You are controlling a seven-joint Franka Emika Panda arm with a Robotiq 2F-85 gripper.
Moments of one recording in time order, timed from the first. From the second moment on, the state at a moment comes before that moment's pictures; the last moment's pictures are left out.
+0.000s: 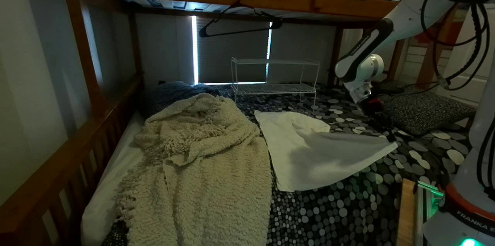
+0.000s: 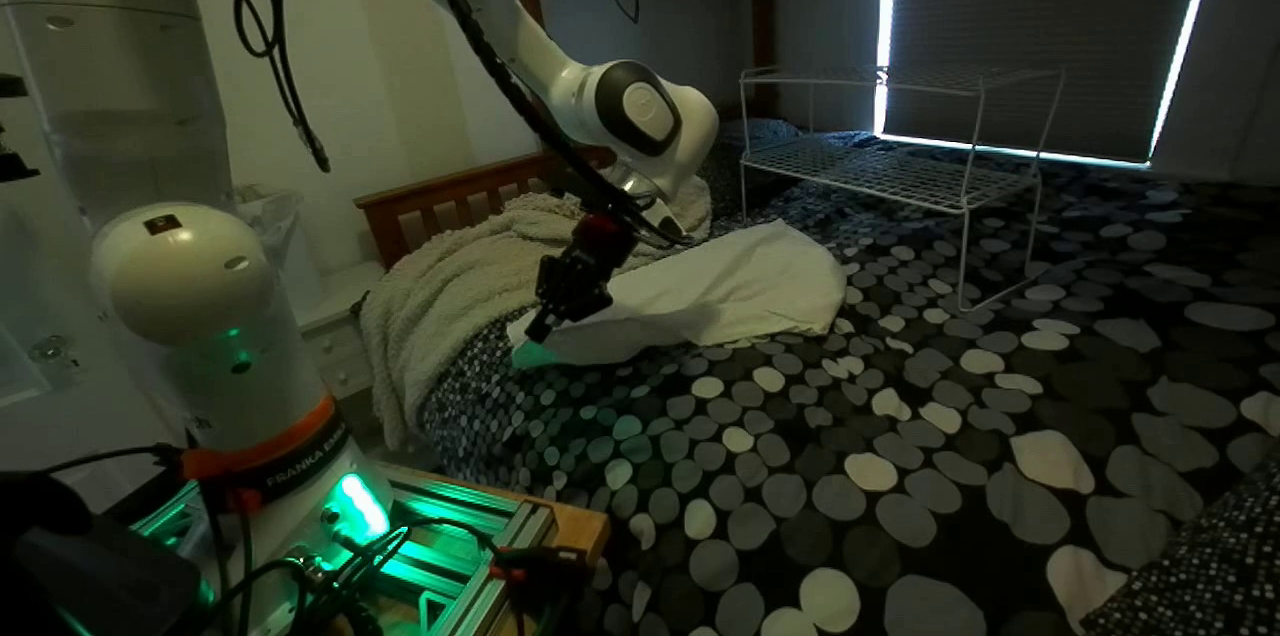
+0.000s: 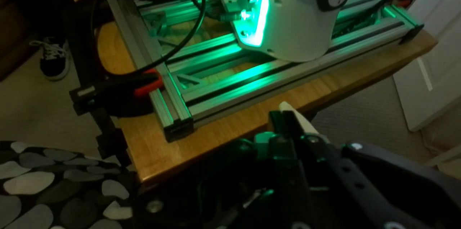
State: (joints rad) arm -0.39 0.17 -0.30 -2.29 -0.08 1.53 -0.24
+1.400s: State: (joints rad) arm -0.33 0.25 -0.29 -2.32 -0.15 1.50 -0.11
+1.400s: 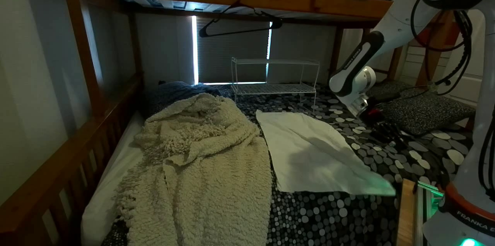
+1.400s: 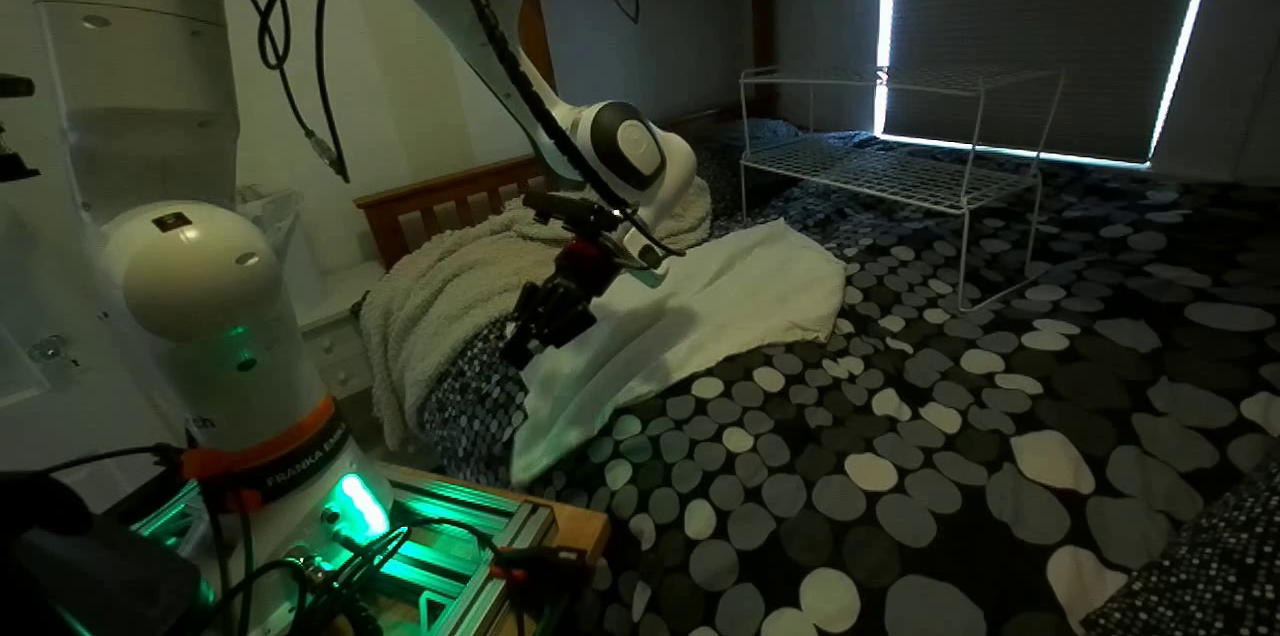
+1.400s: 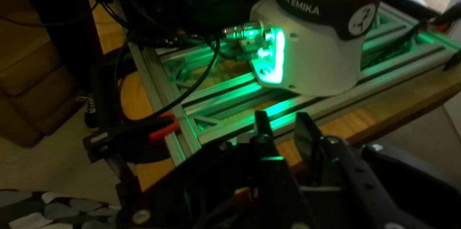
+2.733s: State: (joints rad) arm -0.34 0.11 -0.31 -2.23 0.15 2.36 -0.01
